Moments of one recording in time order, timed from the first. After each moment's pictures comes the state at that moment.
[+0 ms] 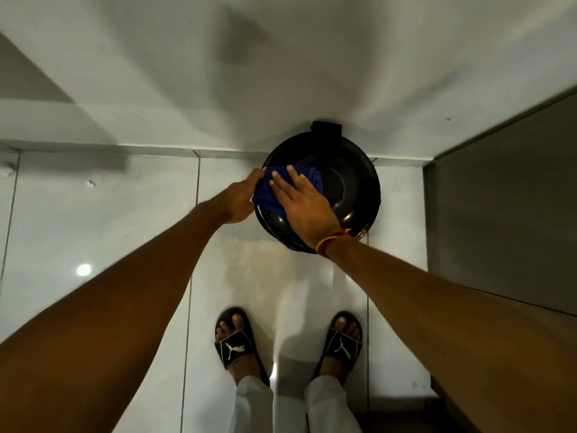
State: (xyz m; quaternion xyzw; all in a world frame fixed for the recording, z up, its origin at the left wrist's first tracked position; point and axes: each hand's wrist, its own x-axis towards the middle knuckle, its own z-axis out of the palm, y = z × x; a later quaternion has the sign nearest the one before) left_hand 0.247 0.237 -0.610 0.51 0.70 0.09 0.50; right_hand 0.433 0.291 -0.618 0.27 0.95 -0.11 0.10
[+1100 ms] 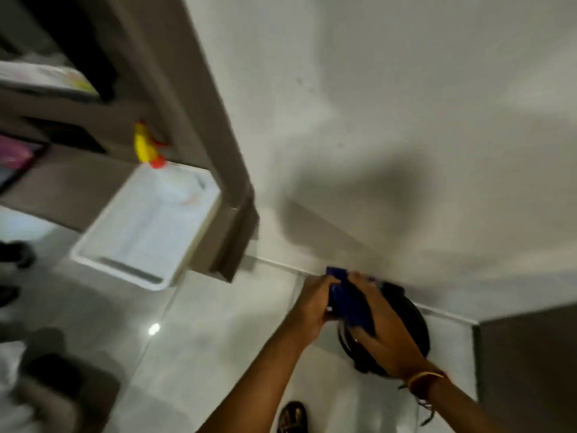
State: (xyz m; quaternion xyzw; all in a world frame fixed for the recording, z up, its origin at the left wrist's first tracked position) left_hand 0.248 0.179 -0.188 0.02 0.64 0.51 0.57; right_hand 0.400 0.242 -0.226 0.27 0.84 -0.46 -0.10
